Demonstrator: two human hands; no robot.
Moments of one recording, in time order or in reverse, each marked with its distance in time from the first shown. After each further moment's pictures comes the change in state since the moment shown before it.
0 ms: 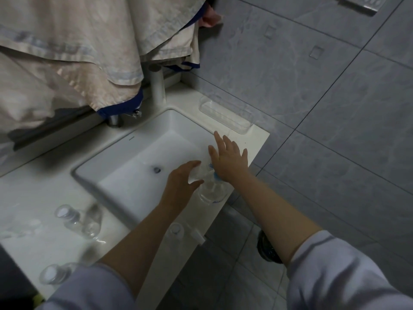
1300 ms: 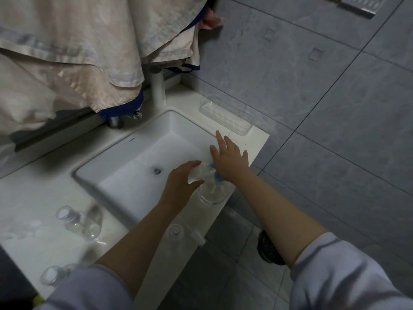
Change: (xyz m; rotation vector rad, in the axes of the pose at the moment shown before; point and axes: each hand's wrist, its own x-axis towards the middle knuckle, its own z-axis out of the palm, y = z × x) left_hand 0.004 -0.004 -0.001 -0.006 -0.066 -0.020; right_hand 0.005 0.001 -0.003 0.002 -0.009 -0.001
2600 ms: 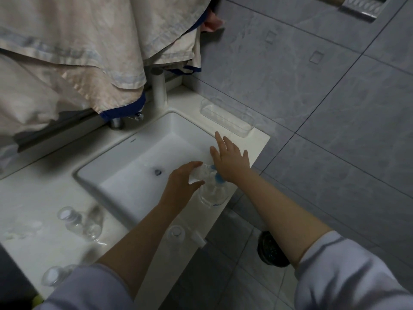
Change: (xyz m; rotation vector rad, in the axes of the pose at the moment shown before) left_hand 0.004 -0.012 0.002 -0.032 -0.081 -0.086; right_hand -0.001 -0.001 -0.008 -0.025 -0.012 -0.040
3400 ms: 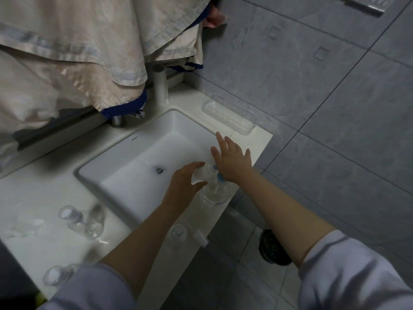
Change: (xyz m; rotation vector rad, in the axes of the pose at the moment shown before) left_hand 0.001 0.000 0.001 -0.014 -0.098 0.026; right_hand -0.001 0.002 0.004 -0.011 -0.027 0.006
